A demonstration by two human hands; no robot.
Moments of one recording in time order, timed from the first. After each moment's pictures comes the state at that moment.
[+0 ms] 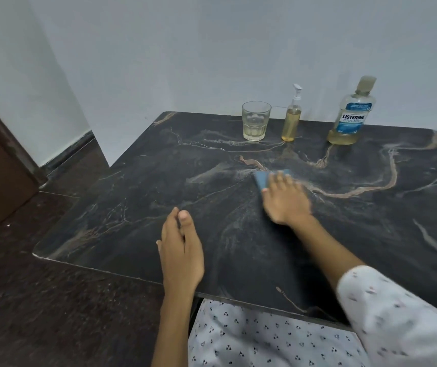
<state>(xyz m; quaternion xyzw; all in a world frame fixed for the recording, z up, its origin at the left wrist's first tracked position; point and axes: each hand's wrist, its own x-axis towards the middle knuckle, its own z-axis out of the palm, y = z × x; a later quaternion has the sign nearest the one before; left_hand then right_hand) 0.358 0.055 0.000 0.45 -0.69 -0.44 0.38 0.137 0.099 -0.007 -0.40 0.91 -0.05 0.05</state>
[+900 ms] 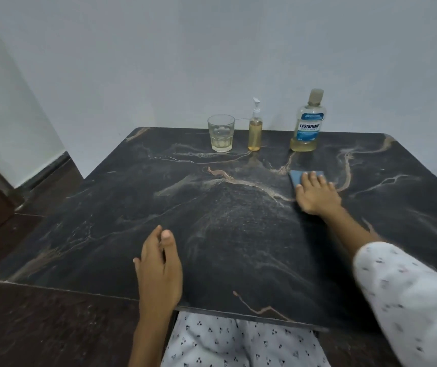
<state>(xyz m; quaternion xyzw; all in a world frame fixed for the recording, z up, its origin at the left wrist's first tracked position) 0.349 0.094 0.005 0.44 -0.72 -0.42 0.34 0.020 0.192 0.002 -0.30 0.95 -0.06 0.06</state>
